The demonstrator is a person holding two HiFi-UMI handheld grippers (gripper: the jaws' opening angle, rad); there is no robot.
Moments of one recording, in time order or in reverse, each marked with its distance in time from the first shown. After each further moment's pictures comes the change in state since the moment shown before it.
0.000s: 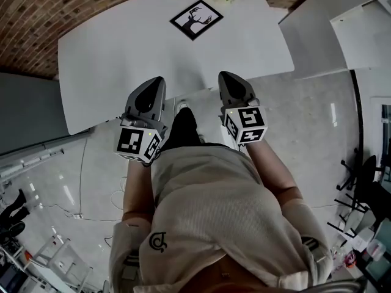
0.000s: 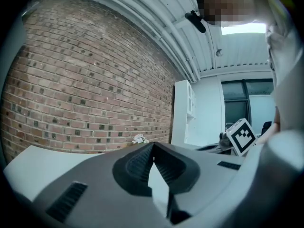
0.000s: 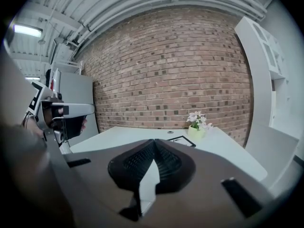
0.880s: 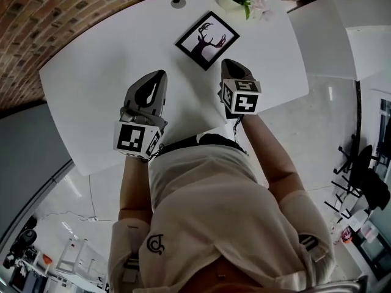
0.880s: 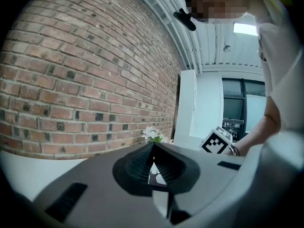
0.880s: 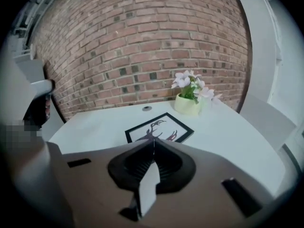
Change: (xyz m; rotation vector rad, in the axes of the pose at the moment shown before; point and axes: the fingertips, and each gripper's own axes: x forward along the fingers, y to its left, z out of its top) left arm 0.172 0.155 -0.025 -0.018 0.123 -0.117; right arm 0.235 -0.104 -0.062 0.167 0.402 -0.234
